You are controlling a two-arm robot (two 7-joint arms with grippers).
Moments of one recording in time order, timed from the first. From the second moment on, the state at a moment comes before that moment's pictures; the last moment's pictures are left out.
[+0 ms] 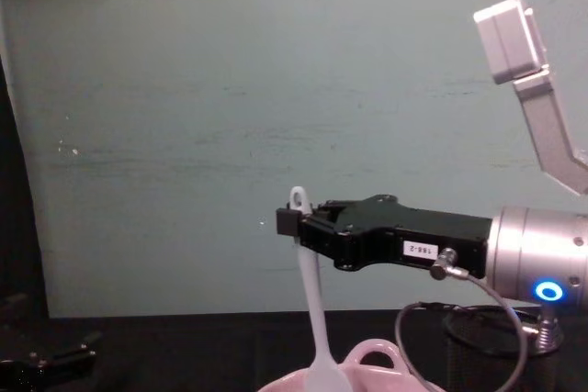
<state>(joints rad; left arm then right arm) -0.20 0.60 0.45 -1.41 -0.25 -0.12 0.03 0.57 0.35 -0.60 -1.22 0.49 -0.14 0.67</state>
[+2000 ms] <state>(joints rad) -0.20 0.60 0.45 -1.41 -0.25 -0.12 0.03 0.47 0.38 -0.52 -1.31 0.45 -0.17 0.63</state>
